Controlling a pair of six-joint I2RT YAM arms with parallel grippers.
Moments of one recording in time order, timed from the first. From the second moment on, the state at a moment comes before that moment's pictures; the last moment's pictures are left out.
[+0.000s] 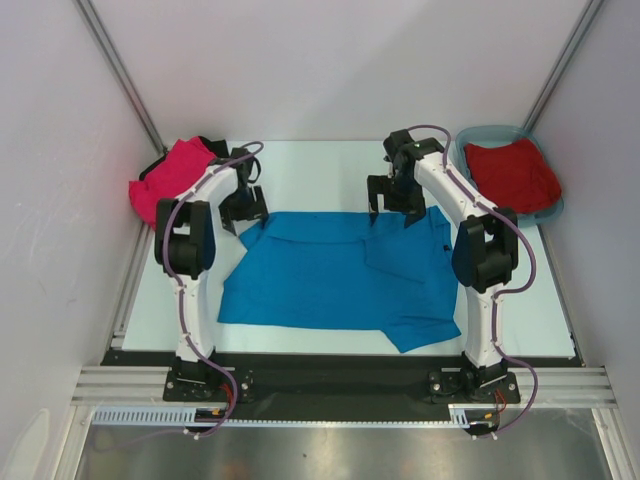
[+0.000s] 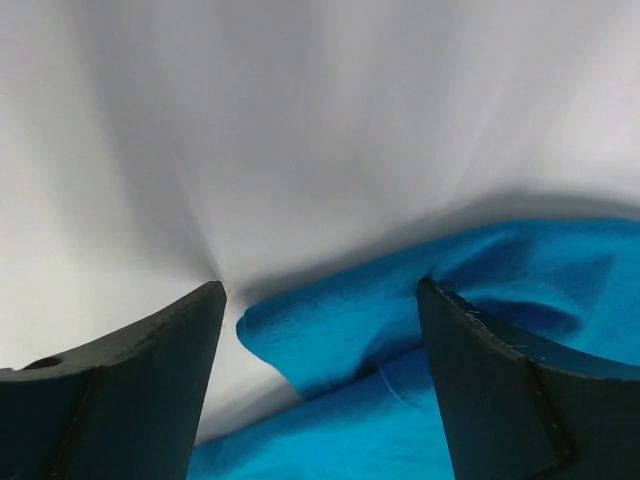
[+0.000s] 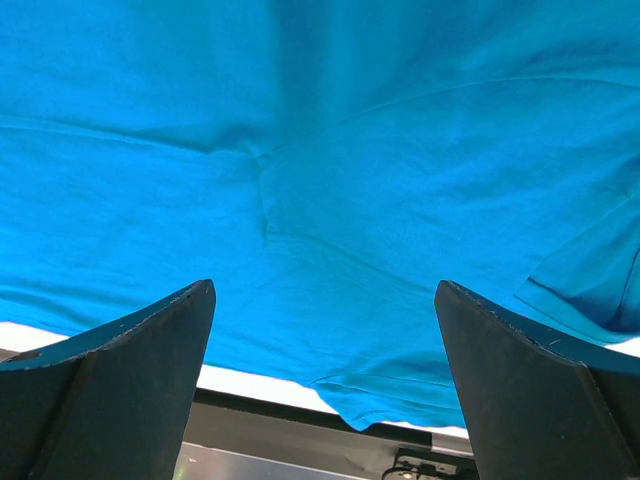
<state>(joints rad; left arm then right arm) -0.13 2.21 1.76 -0.93 -0.12 -0.42 0.36 2.10 1.95 -1.18 -0.10 0.33</state>
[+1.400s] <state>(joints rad) -0.12 2.34 2.05 -0.94 -0.19 -0.28 0.36 2.10 1.92 -1.19 -0.10 0.33</state>
